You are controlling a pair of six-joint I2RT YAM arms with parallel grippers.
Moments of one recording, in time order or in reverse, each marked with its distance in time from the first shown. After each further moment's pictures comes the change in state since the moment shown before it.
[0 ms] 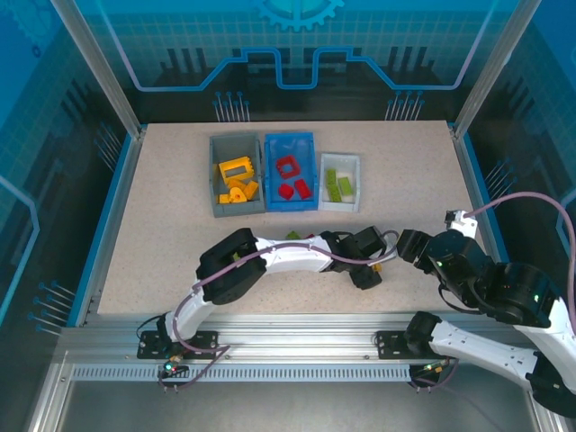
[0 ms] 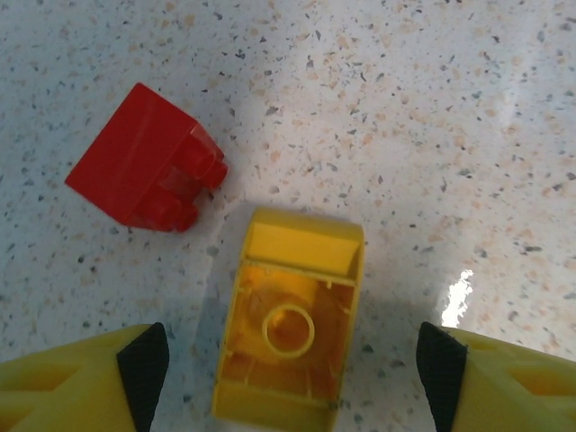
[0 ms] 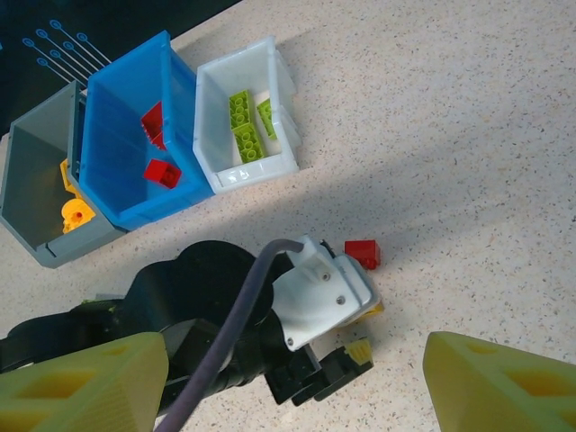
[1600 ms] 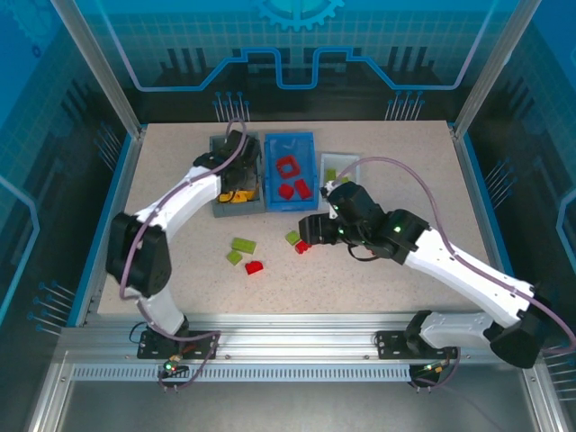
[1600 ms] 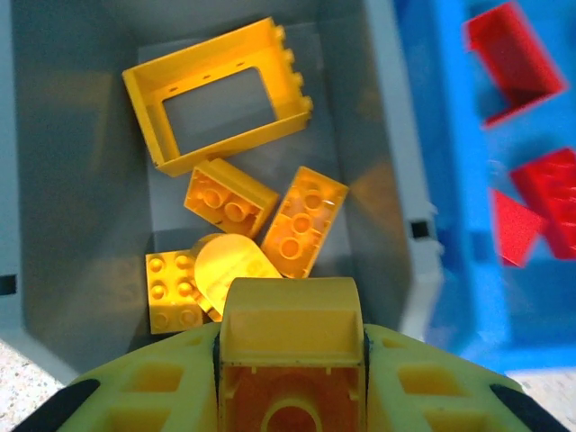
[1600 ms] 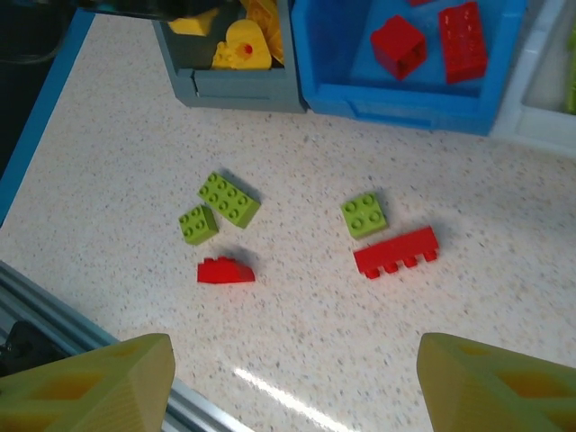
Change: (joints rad) left arm 0.745 -0.424 -0.144 -0.334 -0.243 -0.406; right arm -0.063 0.571 -0.054 0.674 -0.526 -0.451
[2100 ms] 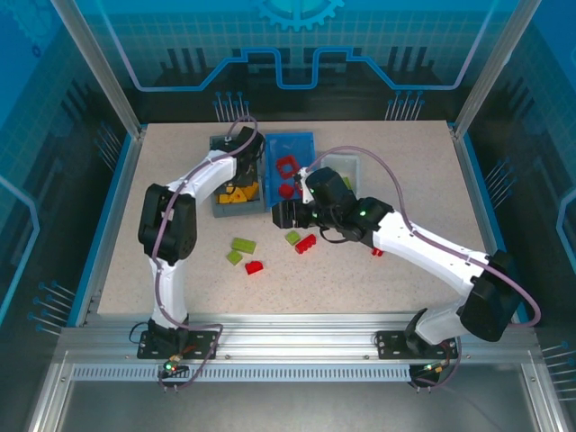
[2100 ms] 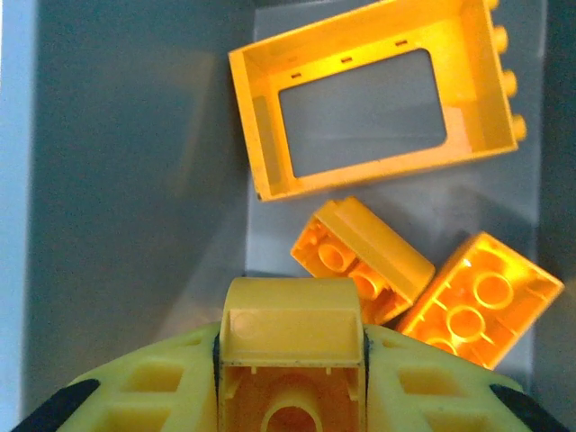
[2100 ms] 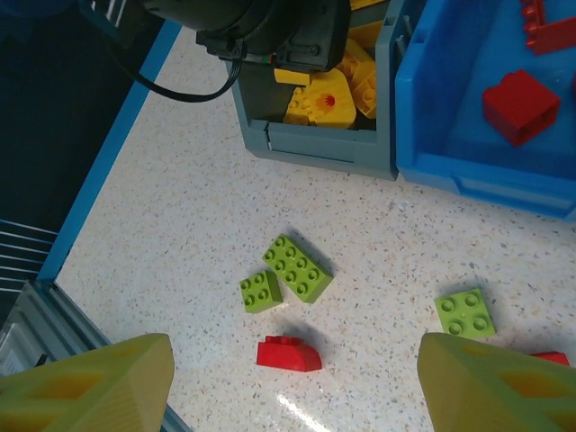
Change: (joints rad) left arm 0.058 0.296 0.235 -0.148 -0.200 -0.050; right arm -0.036 0.212 0.031 0.298 -0.140 -0.022
